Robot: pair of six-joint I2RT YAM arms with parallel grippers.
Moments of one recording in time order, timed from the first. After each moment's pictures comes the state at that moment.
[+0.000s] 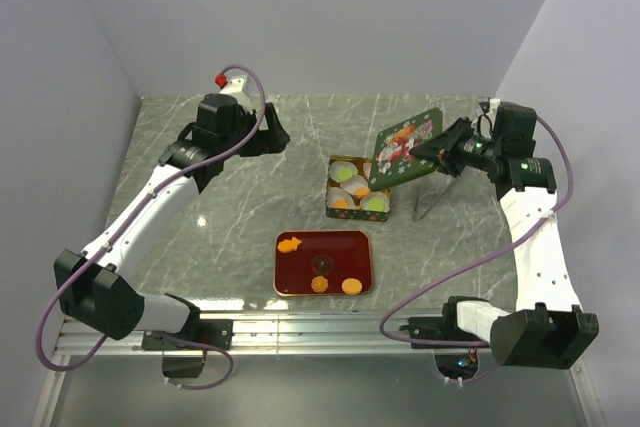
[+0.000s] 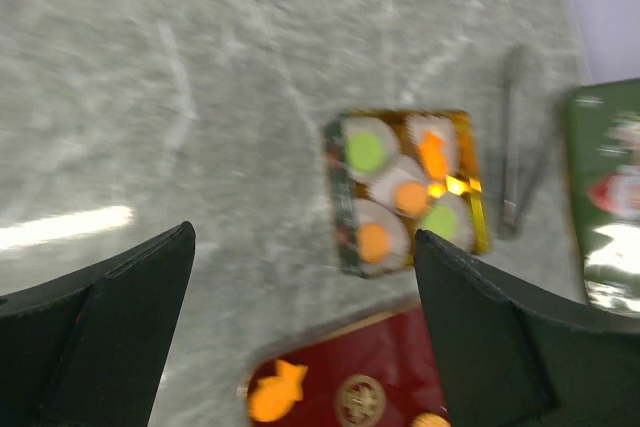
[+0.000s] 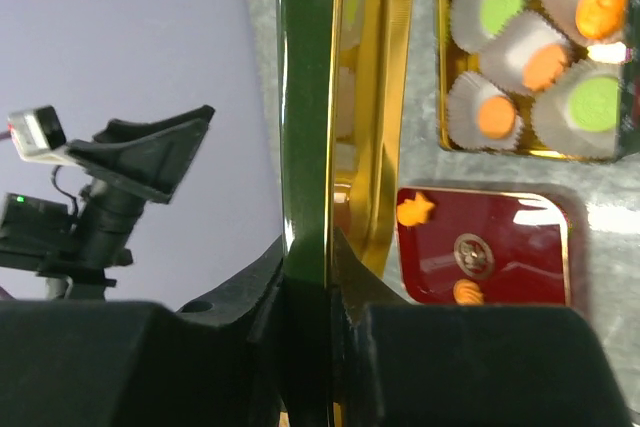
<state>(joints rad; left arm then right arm) -0.42 1.35 1.31 -0.43 0.01 -0.43 -0.09 1.16 1.27 -0.74 -0.69 0.82</state>
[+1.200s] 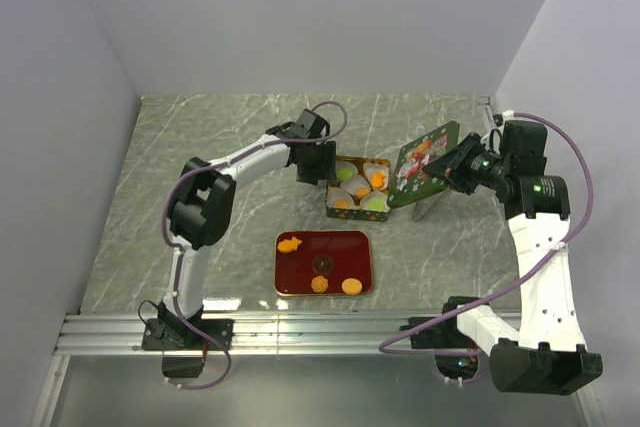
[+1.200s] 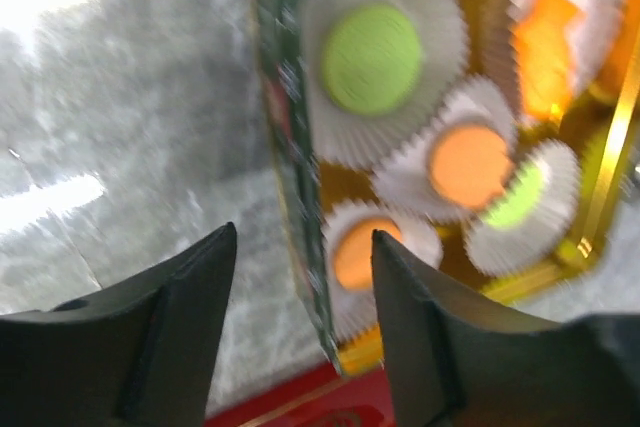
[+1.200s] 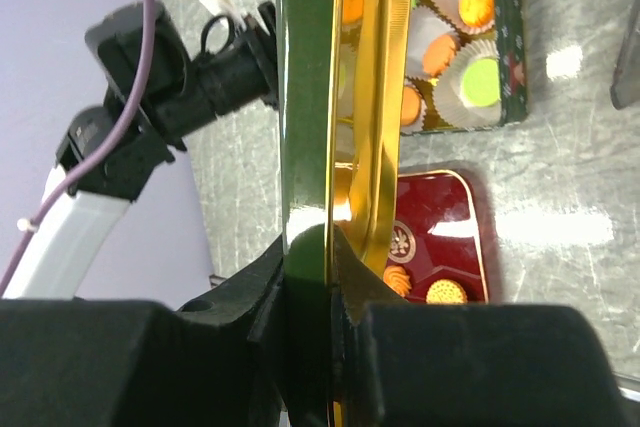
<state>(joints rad) -0.60 2.09 1.66 -0.56 0.15 -0.54 -0.08 1.02 1.28 -0.93 -0.50 0.70</state>
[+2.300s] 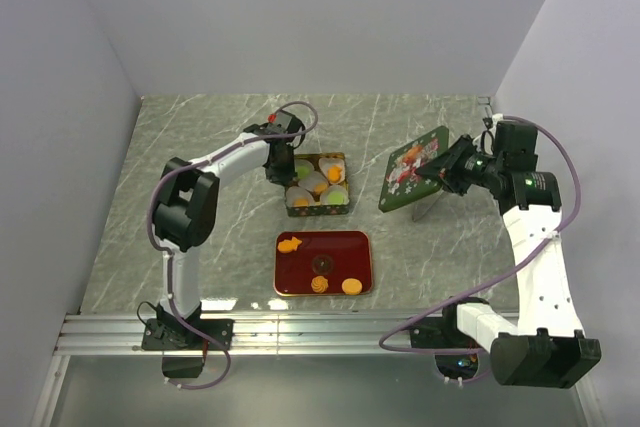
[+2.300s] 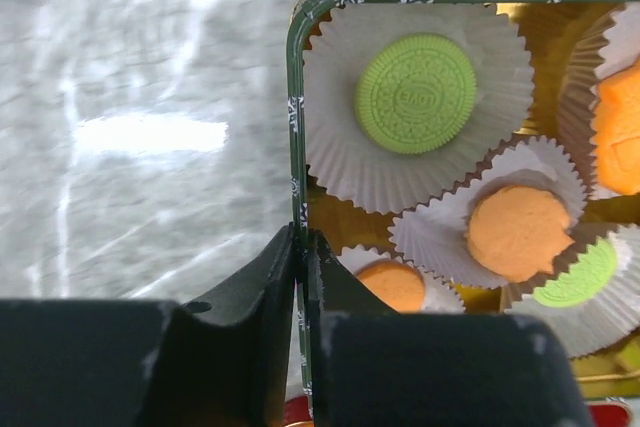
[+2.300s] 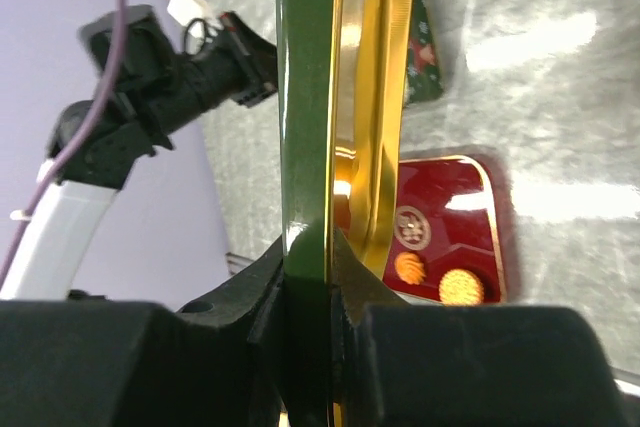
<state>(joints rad) -0.50 2.03 1.56 -0.69 -0.12 -0.55 -0.07 1.05 1.22 -0.89 -0.56 0.72</state>
